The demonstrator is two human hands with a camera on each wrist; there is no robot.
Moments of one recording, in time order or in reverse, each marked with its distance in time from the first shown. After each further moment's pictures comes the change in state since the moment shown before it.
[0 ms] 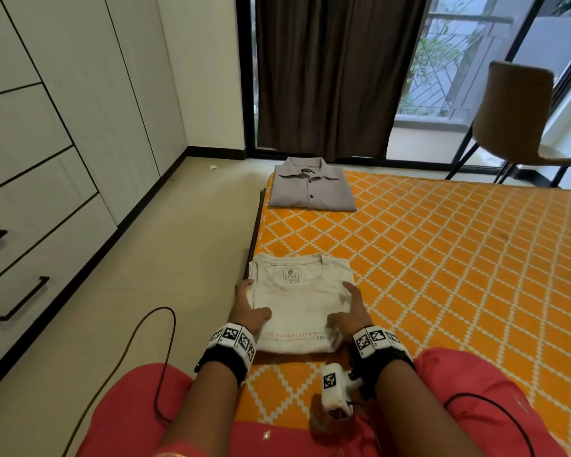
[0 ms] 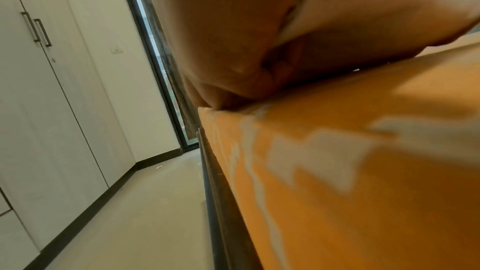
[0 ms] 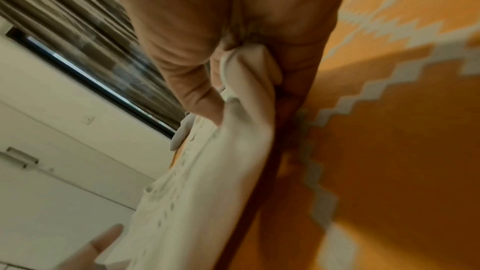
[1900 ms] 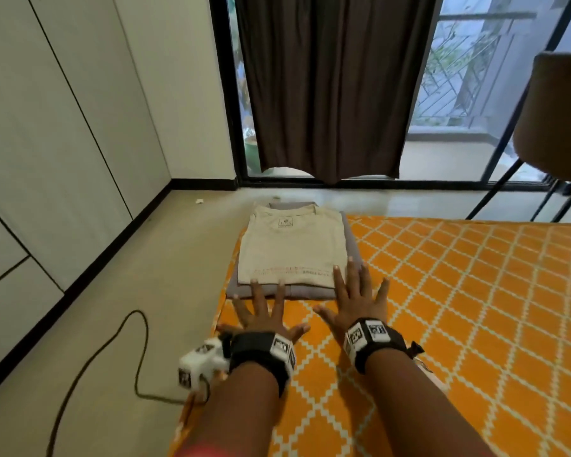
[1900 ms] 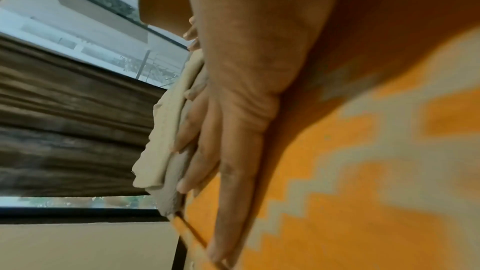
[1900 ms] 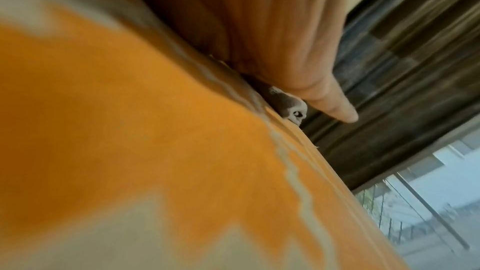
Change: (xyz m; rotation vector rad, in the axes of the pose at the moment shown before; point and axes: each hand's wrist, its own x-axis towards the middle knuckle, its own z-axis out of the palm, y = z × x) left_hand 0.284 0.111 0.159 1.309 0.006 0.068; right_hand 0.351 -0.094 -0.044 -1.232 0.094 -0.294
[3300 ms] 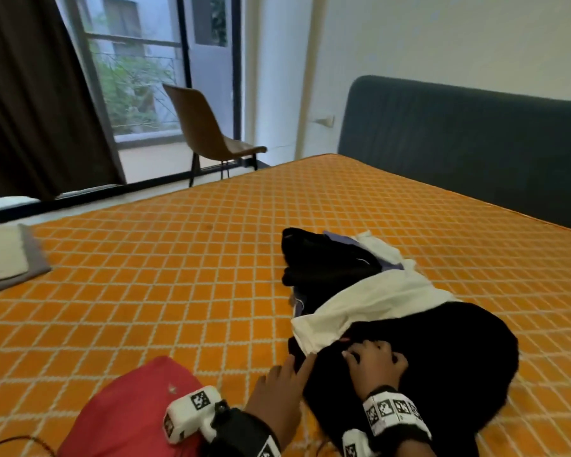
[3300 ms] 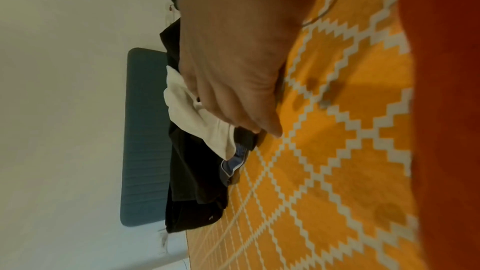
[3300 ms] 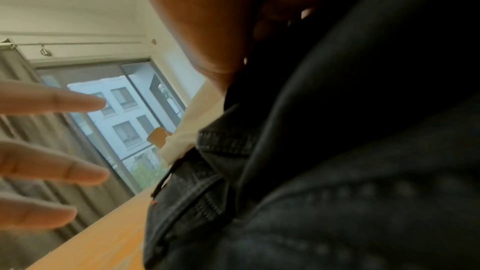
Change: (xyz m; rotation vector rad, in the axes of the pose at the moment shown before) left_hand -0.600 0.214 0.115 0.218 -0.275 1.342; right_hand -0.708 0.299 0.084 0.359 0.215 1.063
